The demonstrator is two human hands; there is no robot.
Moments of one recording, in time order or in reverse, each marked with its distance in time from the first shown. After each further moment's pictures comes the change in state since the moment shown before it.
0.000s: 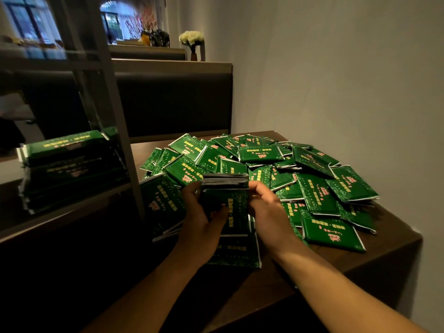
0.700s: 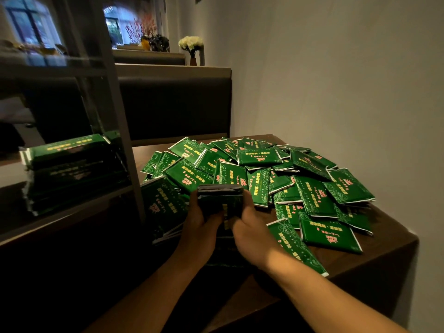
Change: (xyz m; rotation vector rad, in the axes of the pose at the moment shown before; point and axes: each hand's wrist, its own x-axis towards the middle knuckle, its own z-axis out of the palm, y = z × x) left_hand 0.001 -0.004 0.002 -0.071 0.022 -0.116; right_hand -0.008 0.009 0.018 -0.168 -0.201 -0.004
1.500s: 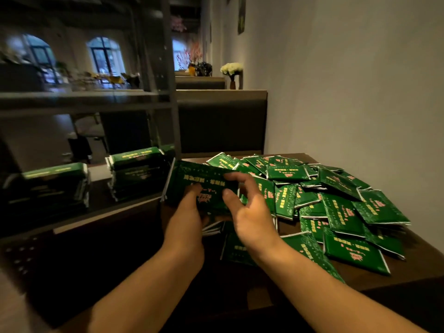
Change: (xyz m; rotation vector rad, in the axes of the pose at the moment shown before) left_hand -0.049 0.103 -0.032 -0.488 0.482 -0.236; right_hand -0.020 -0.071 0.028 0.428 -0.024 -0.220
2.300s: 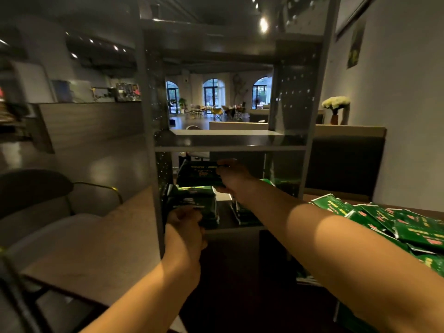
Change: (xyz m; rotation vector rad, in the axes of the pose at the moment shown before) left_hand 0.004 0.113 -0.138 0.154 0.546 0.251; right_hand 0.121 -0.053 0.243 -0.079 -0.418 0.241
